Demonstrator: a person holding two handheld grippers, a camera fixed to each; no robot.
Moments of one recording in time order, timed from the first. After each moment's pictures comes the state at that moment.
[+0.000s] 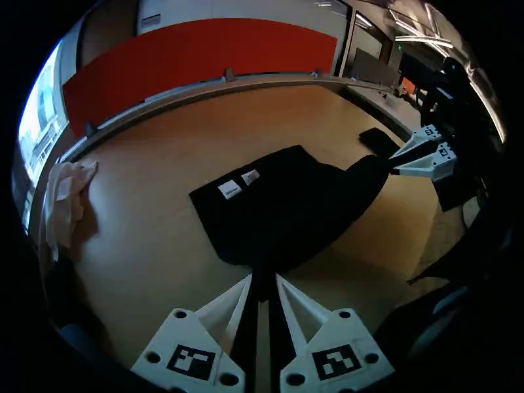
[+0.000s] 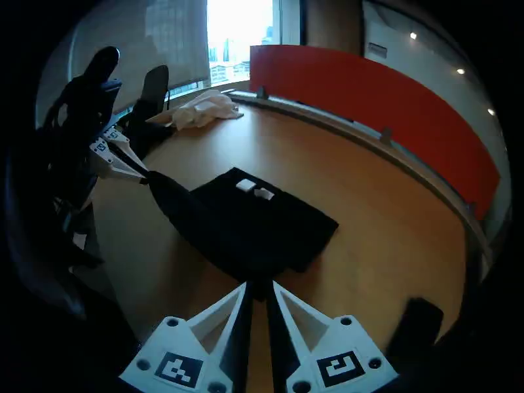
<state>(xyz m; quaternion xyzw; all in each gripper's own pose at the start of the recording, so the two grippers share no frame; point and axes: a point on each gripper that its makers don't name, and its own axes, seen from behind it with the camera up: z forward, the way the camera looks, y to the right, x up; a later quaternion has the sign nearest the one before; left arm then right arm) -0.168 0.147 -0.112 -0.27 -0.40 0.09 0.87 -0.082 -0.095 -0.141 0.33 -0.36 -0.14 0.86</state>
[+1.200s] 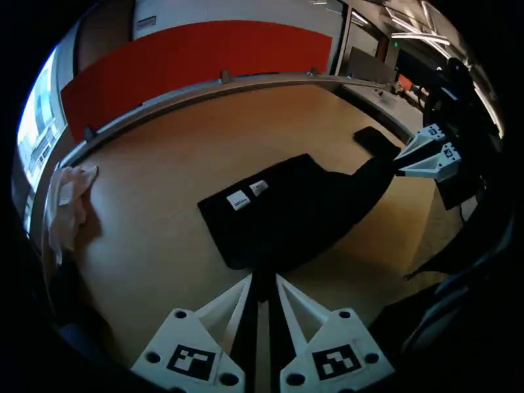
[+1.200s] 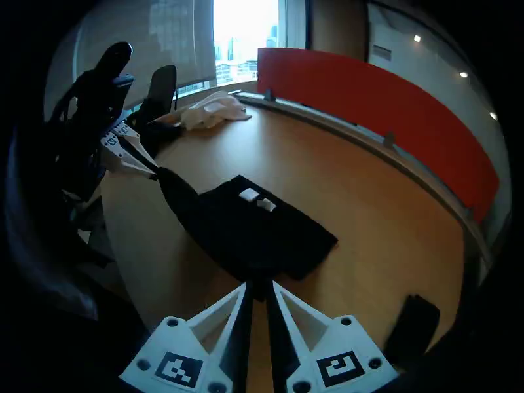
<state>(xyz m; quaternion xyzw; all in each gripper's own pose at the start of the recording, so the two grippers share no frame) -0.154 0.144 -0.119 -0.27 -0.40 0.09 0.87 -0.064 -0.098 -0.161 0.34 -0.36 -0.15 0.86</state>
